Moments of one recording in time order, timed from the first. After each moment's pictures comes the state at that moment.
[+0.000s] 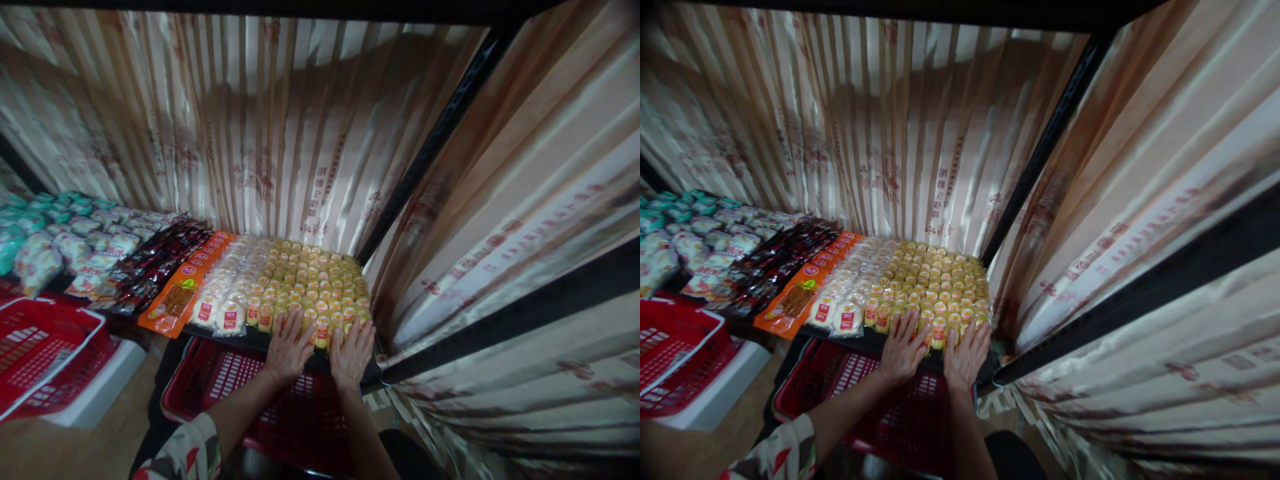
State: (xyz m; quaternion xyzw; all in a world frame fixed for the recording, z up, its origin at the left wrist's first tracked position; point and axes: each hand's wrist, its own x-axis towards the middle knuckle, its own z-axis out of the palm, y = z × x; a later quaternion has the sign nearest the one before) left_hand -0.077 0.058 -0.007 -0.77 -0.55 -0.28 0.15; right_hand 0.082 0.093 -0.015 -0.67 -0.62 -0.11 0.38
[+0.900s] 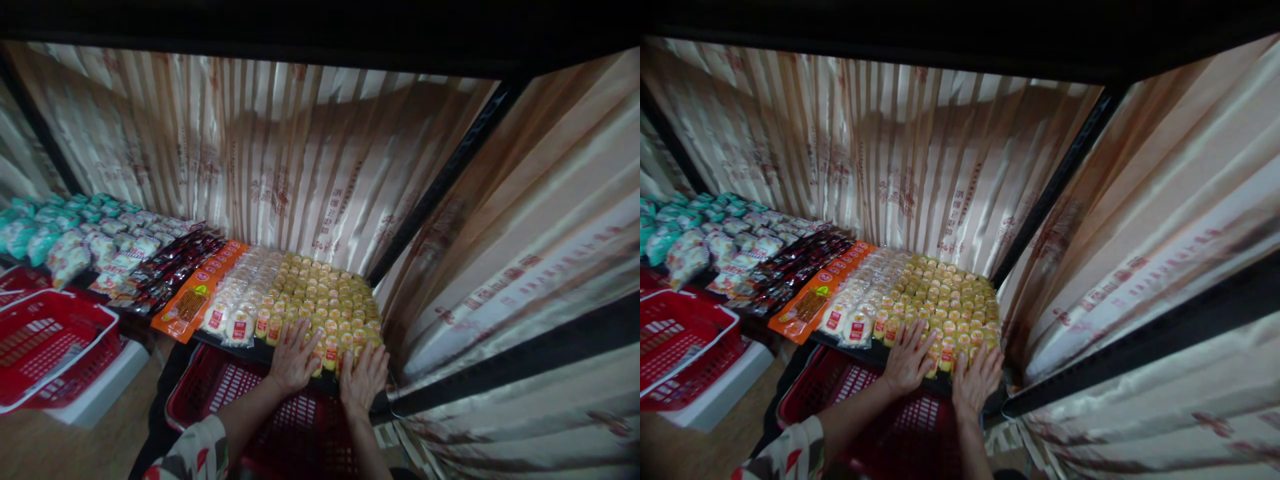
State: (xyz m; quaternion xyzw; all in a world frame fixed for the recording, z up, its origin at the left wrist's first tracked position) left_hand -0.087 0.064 0.006 -0.76 -0.56 -0.29 0.15; right_hand 0.086 0.095 -0.017 -0.66 -0.62 -0.14 0.40
